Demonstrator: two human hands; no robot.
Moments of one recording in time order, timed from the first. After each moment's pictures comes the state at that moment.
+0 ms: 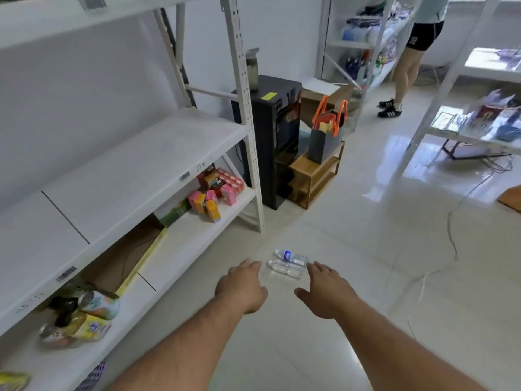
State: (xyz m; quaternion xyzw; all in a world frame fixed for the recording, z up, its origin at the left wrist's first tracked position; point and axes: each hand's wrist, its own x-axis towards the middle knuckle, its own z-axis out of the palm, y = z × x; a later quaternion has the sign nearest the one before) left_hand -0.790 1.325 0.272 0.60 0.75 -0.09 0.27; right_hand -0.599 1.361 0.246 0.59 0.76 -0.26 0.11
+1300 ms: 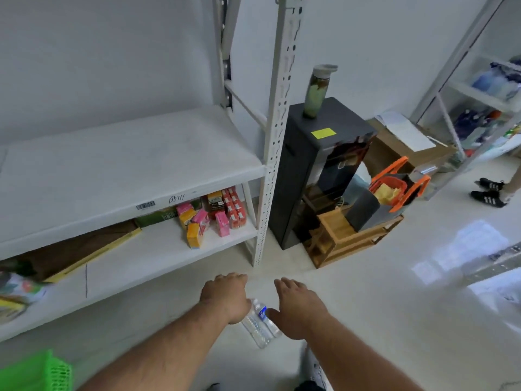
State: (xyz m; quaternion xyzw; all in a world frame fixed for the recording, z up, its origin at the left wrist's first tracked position) left_hand -0.782 1.667 0.215 0.44 0.84 -0.07 0.29; right_hand -0.640 1.761 0.220 0.32 0.90 -0.19 0.25
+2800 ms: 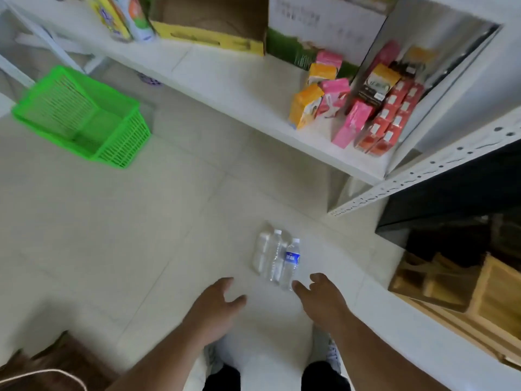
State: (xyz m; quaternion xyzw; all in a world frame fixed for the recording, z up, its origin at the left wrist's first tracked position) left_hand -0.639 1.656 -0.120 -0.24 0.80 0.36 0.43; right_hand -0.673 1.887 -0.134 0.25 0.80 -0.30 0.45
